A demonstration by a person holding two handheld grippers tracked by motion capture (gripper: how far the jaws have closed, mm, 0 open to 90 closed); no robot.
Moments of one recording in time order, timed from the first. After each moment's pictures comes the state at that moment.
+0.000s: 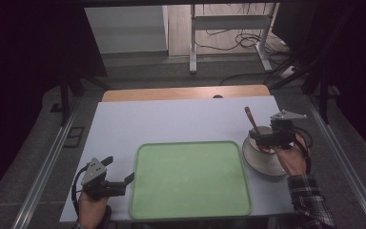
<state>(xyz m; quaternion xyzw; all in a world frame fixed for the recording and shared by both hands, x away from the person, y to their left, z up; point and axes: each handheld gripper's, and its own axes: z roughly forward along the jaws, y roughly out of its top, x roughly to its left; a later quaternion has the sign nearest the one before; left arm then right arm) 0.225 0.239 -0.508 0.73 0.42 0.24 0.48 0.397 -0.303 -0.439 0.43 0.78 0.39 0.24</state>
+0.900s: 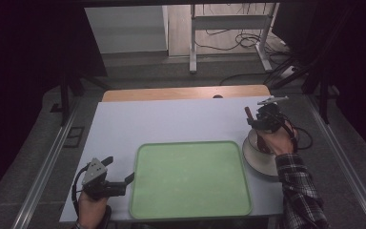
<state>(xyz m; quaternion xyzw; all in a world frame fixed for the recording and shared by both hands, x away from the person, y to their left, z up) 0.225 0.239 -0.509 0.73 0.42 0.24 0.48 0.451 -0.278 -0.436 0.46 0.81 0.30 0.23</state>
